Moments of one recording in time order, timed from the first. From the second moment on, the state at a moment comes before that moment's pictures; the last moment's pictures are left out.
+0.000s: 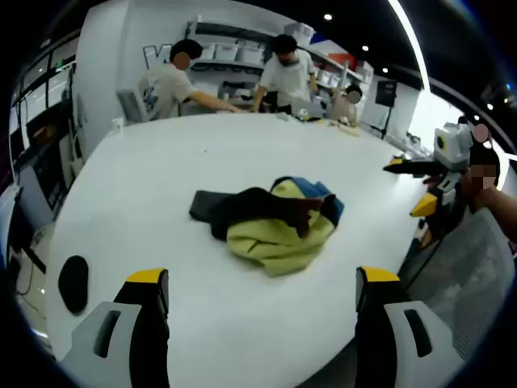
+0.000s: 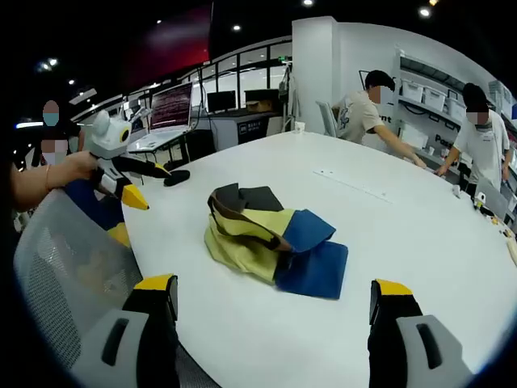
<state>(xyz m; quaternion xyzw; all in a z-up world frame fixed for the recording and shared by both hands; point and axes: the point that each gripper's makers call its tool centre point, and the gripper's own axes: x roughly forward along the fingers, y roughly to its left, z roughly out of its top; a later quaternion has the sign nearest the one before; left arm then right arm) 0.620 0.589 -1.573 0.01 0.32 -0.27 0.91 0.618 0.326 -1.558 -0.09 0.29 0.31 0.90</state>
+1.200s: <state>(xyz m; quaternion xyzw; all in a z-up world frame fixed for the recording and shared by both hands) 0.619 0.591 -1.572 0.05 0.31 -0.29 0.91 0.620 0.323 -1.557 -0.09 0.28 0.31 0.90</state>
